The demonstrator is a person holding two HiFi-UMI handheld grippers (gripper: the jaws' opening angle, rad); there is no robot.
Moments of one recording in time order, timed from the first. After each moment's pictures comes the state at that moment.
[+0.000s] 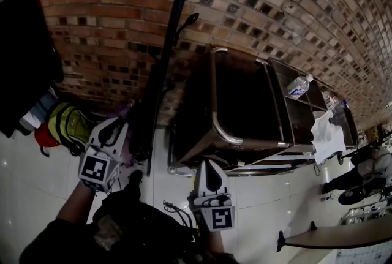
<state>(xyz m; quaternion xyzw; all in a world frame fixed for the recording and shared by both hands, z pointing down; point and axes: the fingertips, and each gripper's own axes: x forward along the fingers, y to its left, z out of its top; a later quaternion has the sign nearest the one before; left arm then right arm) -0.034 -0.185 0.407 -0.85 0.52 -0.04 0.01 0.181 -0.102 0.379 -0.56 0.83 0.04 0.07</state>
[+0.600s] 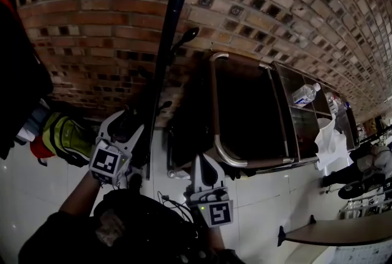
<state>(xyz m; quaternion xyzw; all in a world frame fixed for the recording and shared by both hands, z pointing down) -0.002 -0.313 0.442 -0.88 0.47 -0.06 0.00 0.159 -0.215 0.384 -0.55 0.83 0.03 0.06</state>
